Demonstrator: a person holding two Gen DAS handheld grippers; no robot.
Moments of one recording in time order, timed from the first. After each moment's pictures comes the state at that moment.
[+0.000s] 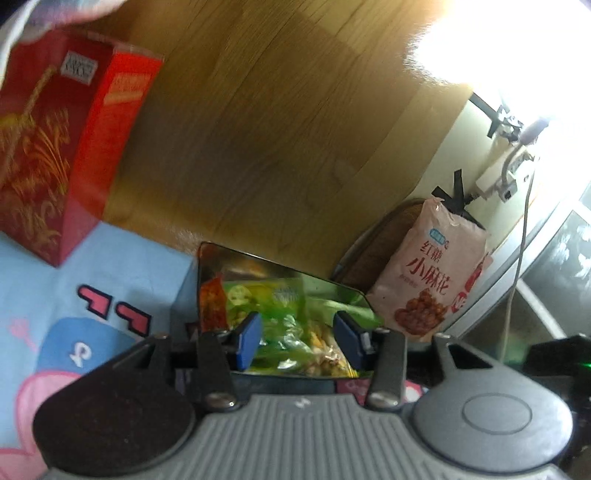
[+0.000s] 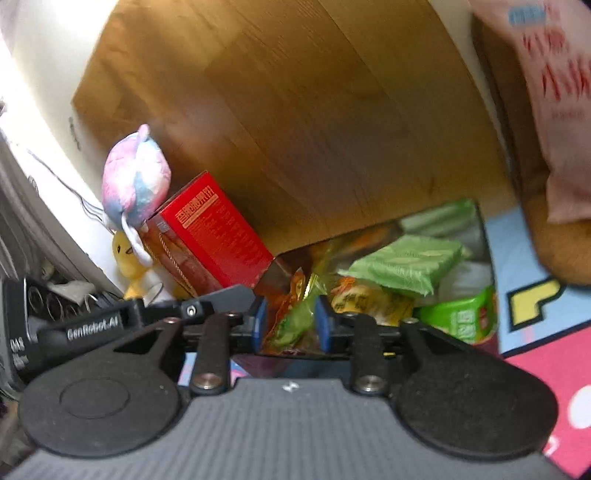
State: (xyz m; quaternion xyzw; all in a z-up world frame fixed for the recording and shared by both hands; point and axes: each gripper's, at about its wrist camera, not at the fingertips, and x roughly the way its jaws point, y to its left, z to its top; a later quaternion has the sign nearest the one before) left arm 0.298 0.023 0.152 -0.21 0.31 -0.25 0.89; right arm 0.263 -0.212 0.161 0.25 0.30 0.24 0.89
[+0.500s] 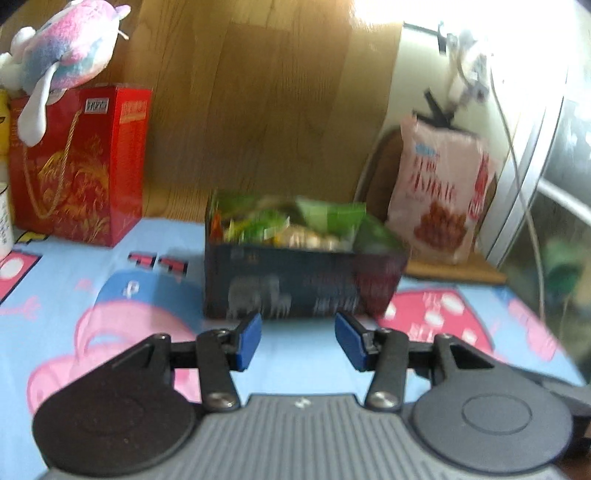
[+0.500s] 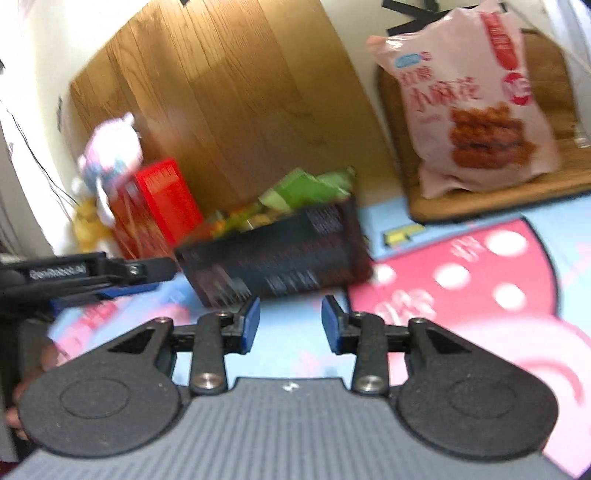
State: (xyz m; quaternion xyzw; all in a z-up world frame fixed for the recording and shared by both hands) left arm 0.185 -0.019 0.135 -0.06 0.30 -0.19 0.93; right arm 0.137 -0.231 0.113 0.17 0.26 0.11 0.94
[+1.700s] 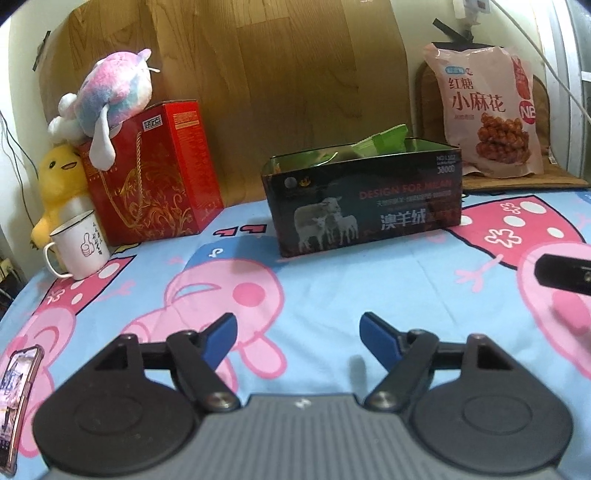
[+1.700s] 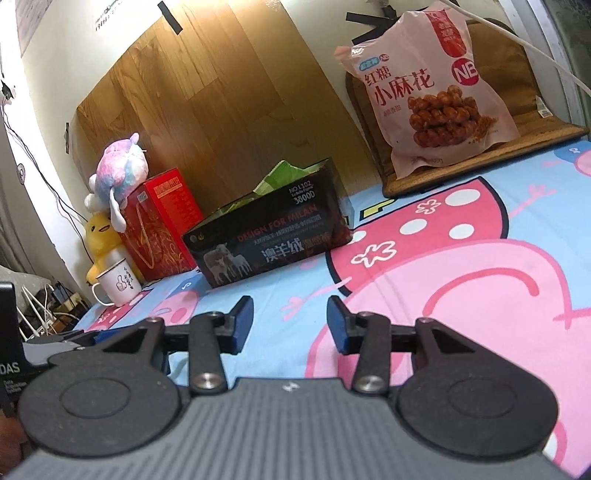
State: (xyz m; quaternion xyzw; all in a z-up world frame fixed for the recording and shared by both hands) left arm 0.130 -0.044 0.094 0.10 0.29 -0.04 0.95; right arm 0.084 -0.251 0.096 0.23 0.22 0.12 0.94
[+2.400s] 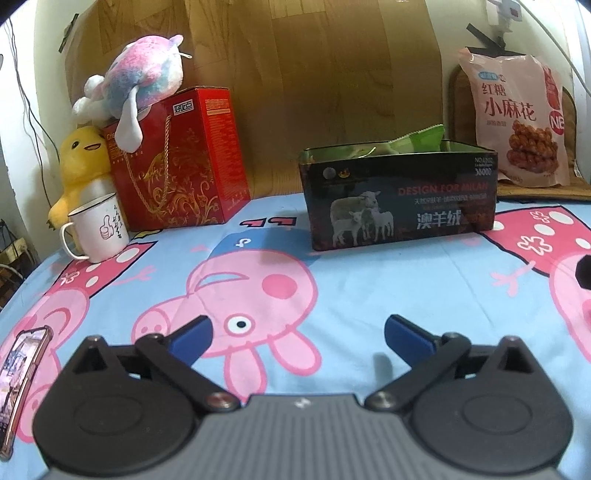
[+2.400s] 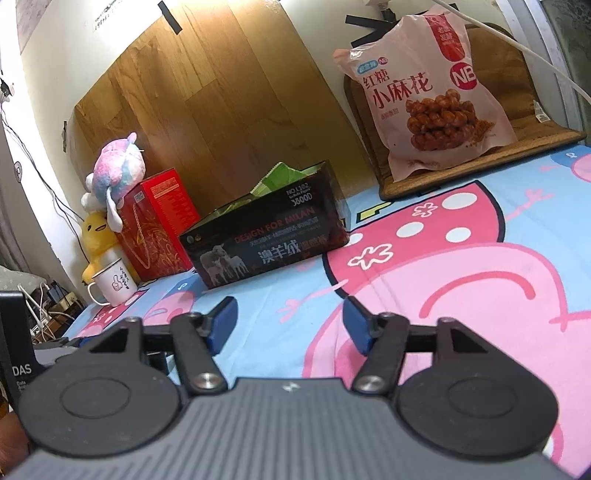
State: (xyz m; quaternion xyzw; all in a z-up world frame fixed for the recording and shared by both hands) left arm 0.135 -0.028 0.087 0.08 0.28 0.00 0.96; right arm 0.084 -0.250 0.097 0.22 0.22 0.11 0.94
